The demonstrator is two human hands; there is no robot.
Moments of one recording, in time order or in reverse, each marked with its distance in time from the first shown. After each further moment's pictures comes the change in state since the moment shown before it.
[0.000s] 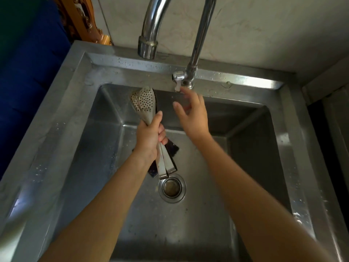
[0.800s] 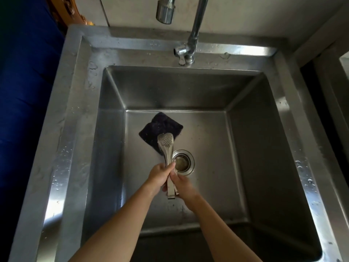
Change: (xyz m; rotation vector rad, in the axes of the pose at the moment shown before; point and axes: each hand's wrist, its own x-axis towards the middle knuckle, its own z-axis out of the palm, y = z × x) left_hand -0.076 -0.103 -0.124 0.756 -0.199 -0.471; right_hand -0.227 0.042 0.078 0.550 -0.414 0.854
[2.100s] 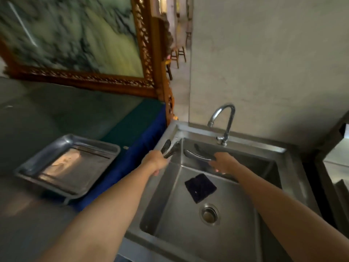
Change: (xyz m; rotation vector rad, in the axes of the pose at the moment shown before) left_hand -0.290 0.126 -0.110 0.654 0.683 0.190; right_hand -0.184 -0.229 -0.011 -1.367 0.145 -0.479
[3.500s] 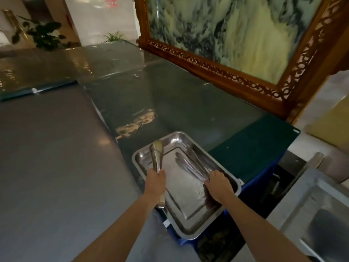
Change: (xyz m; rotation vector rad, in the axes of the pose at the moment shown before) left_hand 0.050 -0.365 -0.116 -1.141 0.616 -0.568; right_hand 0.174 -0.401 0.220 -0.462 0.027 -0.641
